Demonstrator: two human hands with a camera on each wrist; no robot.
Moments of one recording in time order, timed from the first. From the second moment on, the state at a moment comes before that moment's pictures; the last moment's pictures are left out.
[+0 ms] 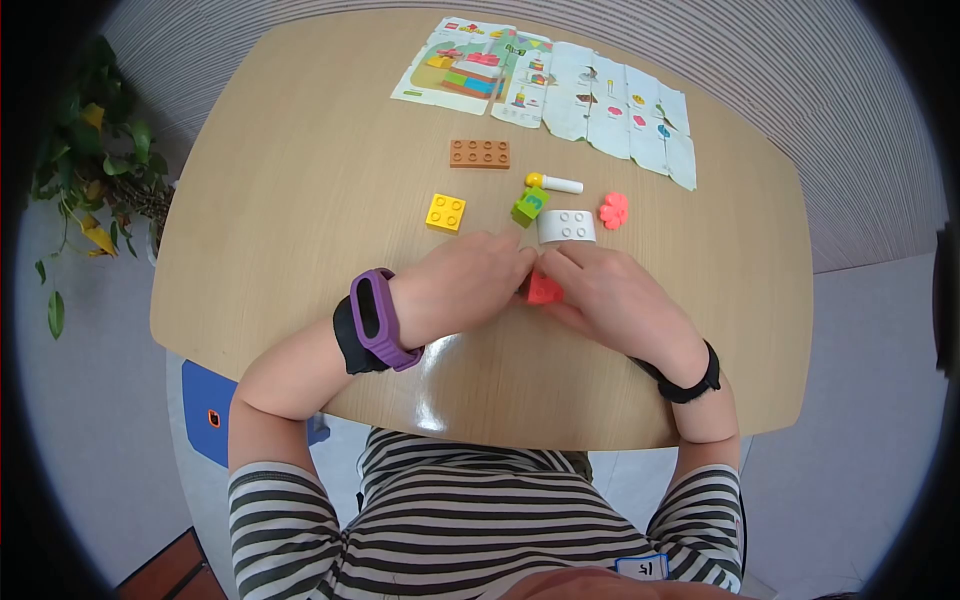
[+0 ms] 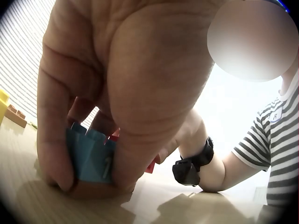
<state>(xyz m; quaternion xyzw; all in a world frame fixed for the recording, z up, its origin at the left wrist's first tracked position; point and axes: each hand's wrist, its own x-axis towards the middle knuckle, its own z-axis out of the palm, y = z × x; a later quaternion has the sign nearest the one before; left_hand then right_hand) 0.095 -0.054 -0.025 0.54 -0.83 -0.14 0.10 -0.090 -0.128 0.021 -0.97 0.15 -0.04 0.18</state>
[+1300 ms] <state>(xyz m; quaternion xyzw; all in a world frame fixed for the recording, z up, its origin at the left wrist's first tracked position) 0.098 -0.061 -0.028 0.58 -0.80 -0.11 0.10 -0.091 -0.130 0.014 -0.98 0.12 -0.11 0.13</state>
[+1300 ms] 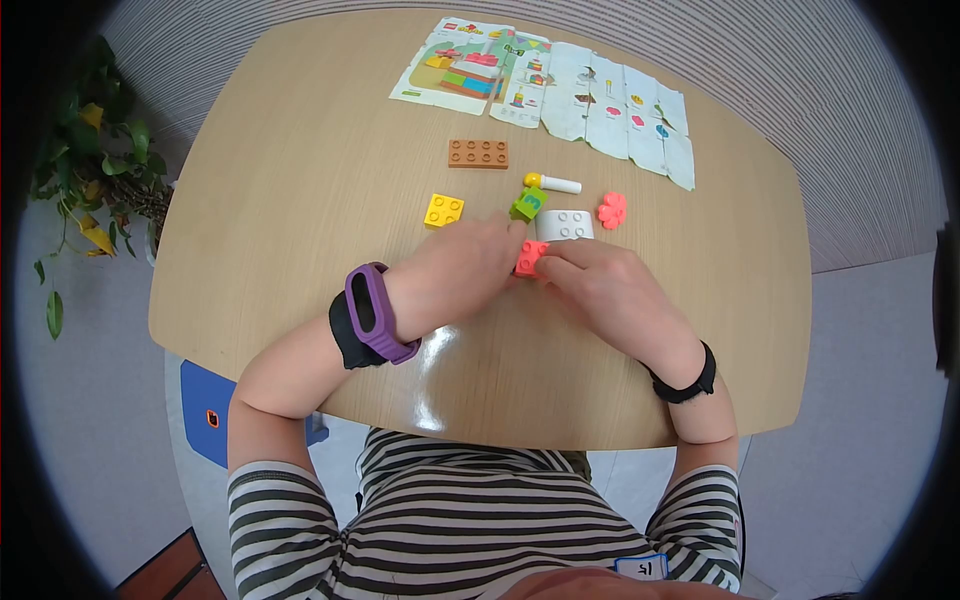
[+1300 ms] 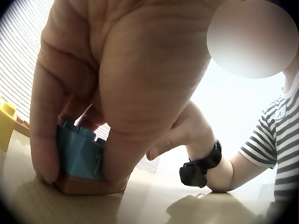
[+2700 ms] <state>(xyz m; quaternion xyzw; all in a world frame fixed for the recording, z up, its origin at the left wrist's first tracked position) 0.100 -0.065 -0.003 0.57 -0.81 -0.14 0.08 -0.086 -0.154 -0.005 -0.96 0.14 -0.07 0.25</state>
